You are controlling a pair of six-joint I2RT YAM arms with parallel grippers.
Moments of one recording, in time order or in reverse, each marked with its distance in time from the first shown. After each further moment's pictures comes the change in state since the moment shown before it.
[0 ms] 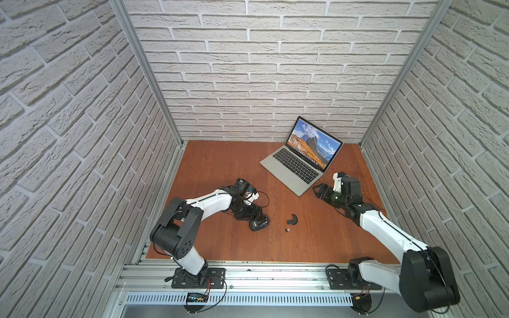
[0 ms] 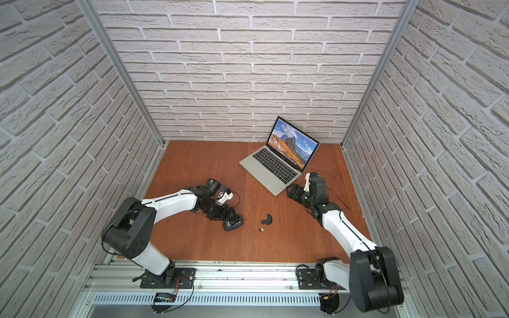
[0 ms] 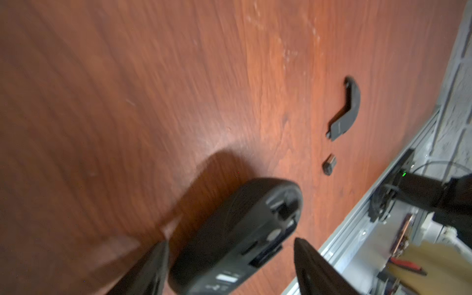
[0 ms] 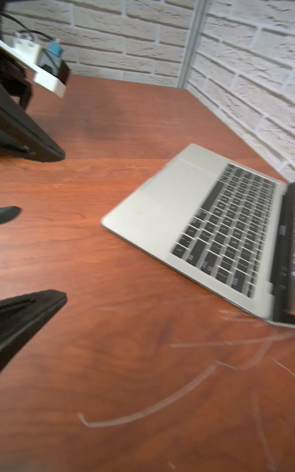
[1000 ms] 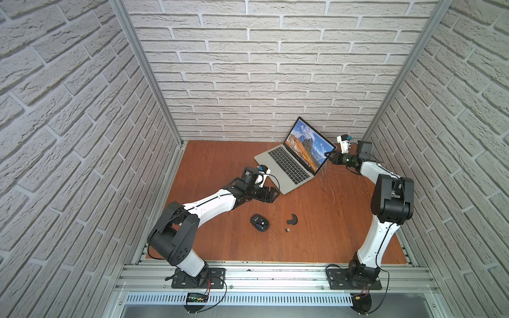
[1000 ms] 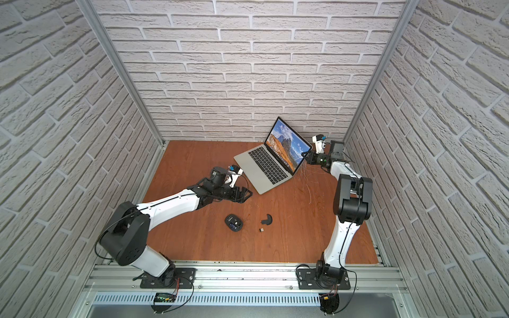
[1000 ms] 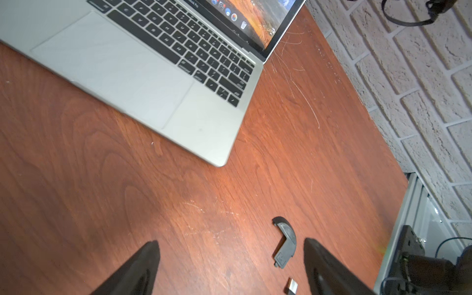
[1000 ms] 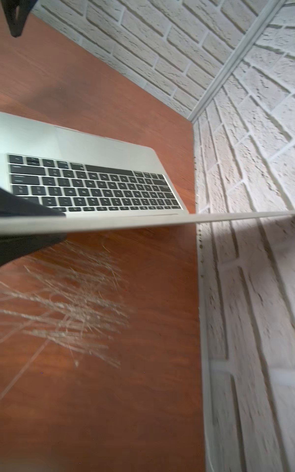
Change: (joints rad) left arm -0.108 -0.030 0.061 0.450 -0.176 -0.013; right arm -0.211 0.715 0.718 0.014 -0.508 -0.554
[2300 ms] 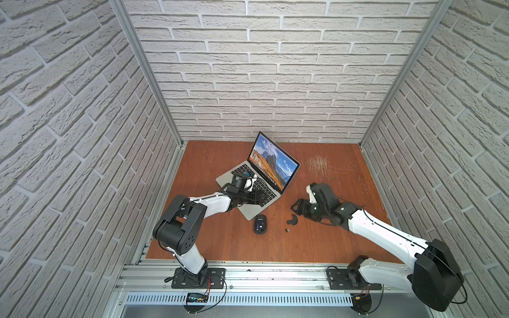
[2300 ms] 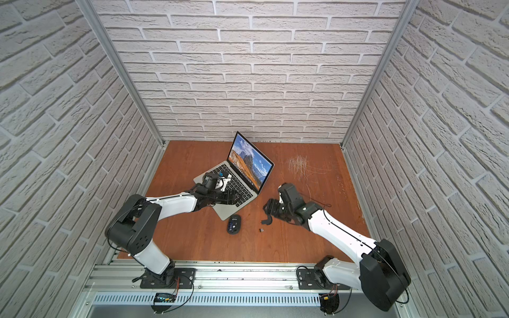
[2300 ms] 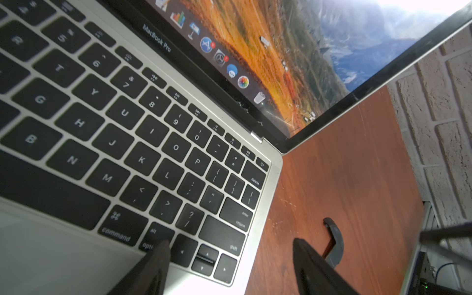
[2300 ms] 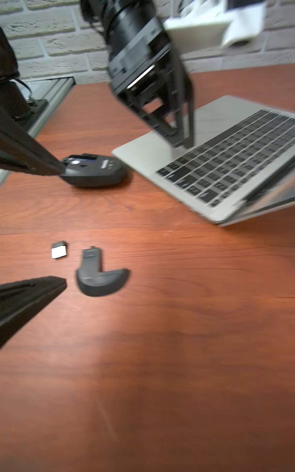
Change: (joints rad) left arm 0.141 0.110 -0.147 0.169 0.076 -0.094; right arm 0.812 -0.791 -0.710 -0.365 0.608 0.866
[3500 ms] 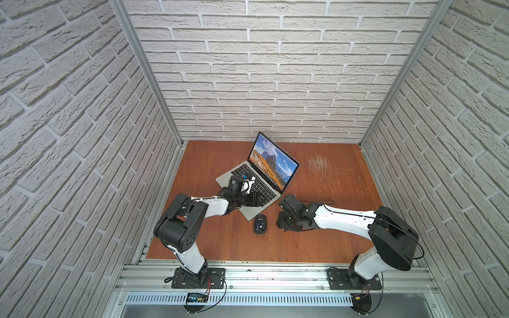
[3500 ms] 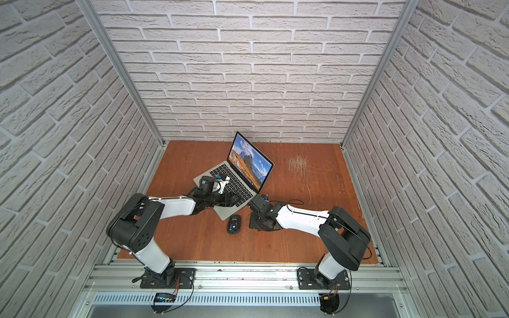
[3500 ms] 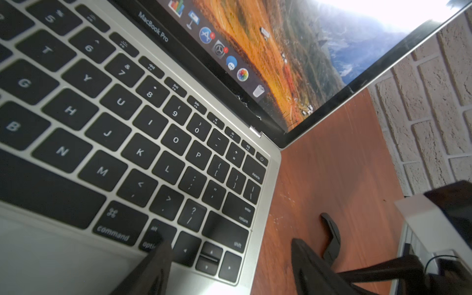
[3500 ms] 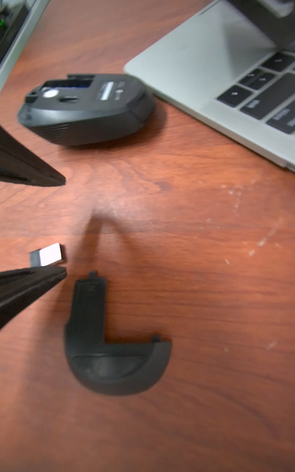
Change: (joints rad) left arm 0.038 0.009 -0.082 0.146 0.060 -0.009; right arm 0.229 0.397 0.224 -0.066 0.161 -0.001
